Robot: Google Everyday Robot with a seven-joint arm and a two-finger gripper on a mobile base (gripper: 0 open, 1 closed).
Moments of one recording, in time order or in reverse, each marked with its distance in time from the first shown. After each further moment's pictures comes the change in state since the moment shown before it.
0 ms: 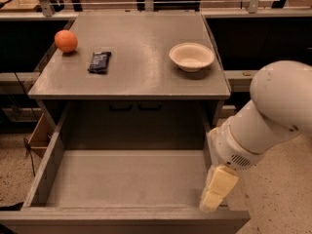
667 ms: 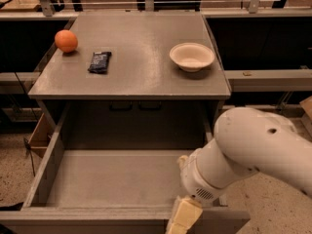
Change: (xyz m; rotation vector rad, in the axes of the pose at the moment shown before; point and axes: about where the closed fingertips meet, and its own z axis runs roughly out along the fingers) arm -0.041 0.062 0.071 -0.092 -0.104 -0.025
